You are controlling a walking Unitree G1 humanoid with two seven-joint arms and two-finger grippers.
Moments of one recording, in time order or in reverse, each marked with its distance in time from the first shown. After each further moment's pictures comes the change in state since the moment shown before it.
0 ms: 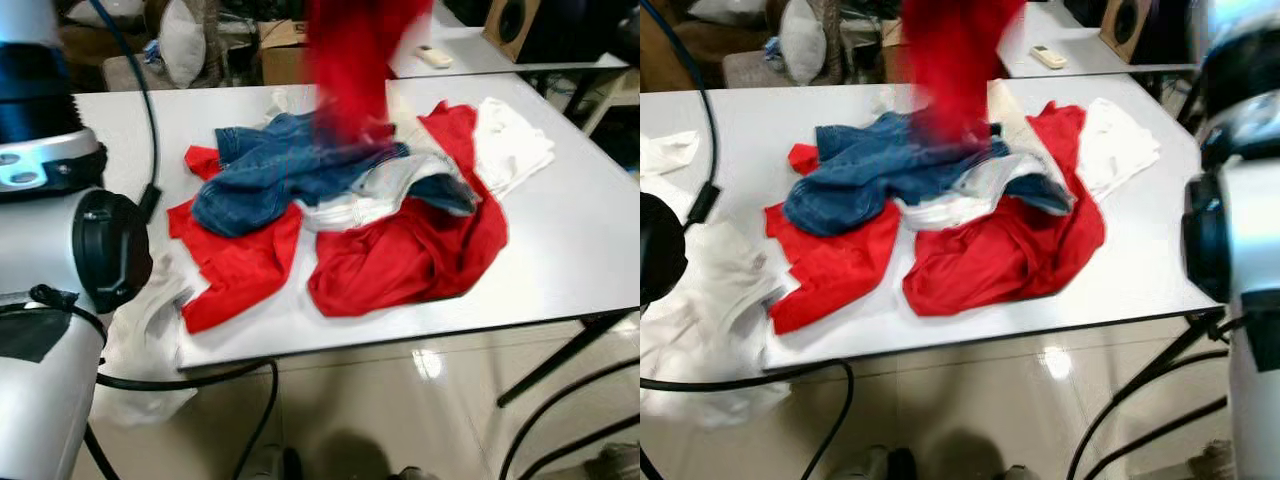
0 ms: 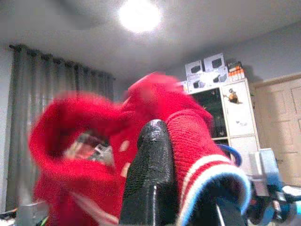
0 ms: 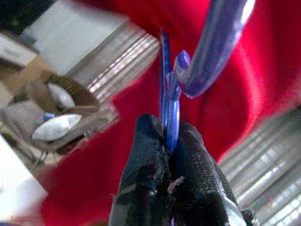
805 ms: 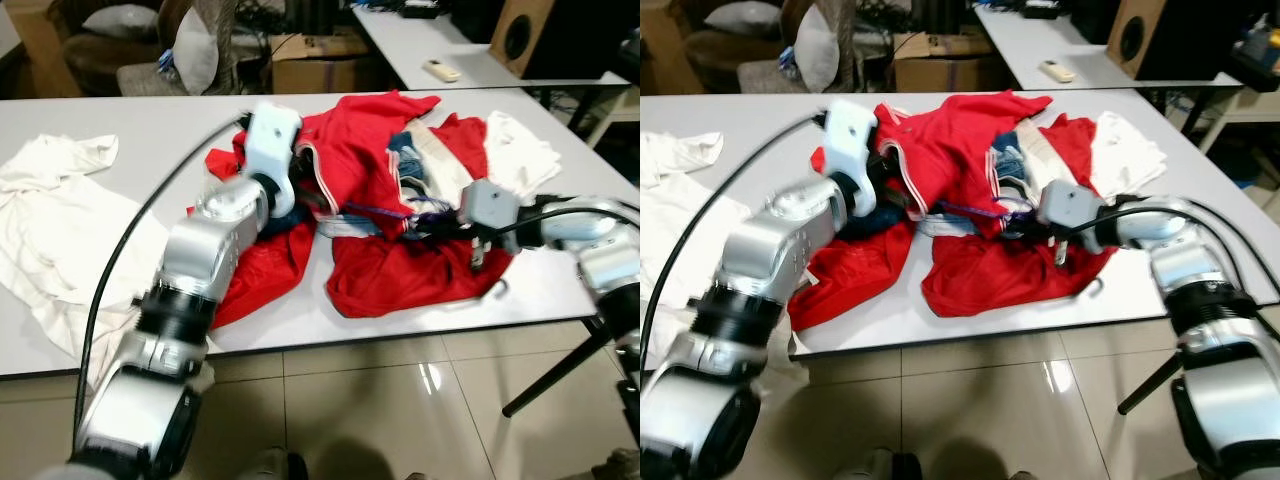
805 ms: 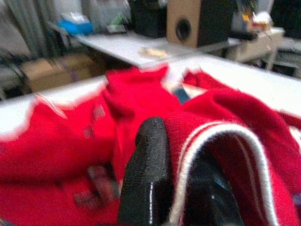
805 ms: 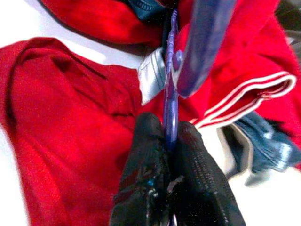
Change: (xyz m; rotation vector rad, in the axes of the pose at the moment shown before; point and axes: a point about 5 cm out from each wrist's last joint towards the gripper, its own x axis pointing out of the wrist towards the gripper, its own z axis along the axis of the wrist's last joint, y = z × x) left arm -0.106 -0.032 -0.256 0.019 0.745 0.346; right arm -0.148 0.169 -0.169 0.202 0.326 0.841
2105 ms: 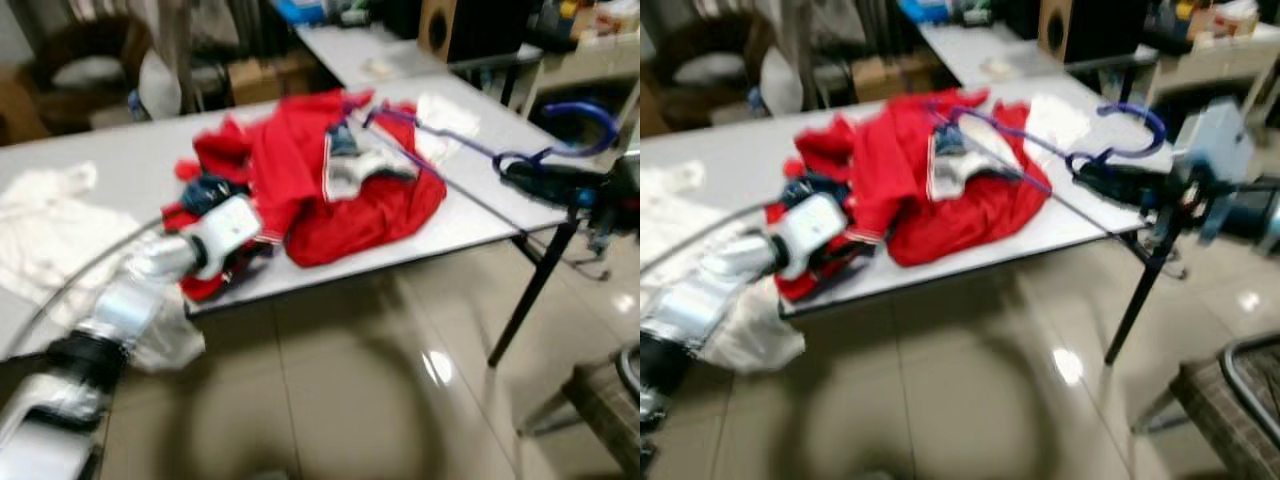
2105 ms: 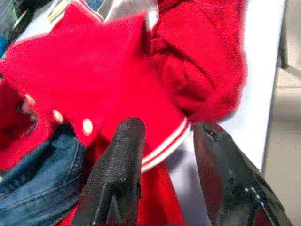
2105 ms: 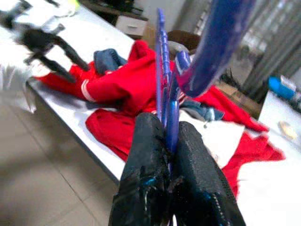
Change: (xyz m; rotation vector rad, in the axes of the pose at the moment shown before) left arm -0.078 0.056 -0.078 0.591 0.304 -0.337; right arm -0.099 0.011 0.058 0.284 -0.199 -0.257
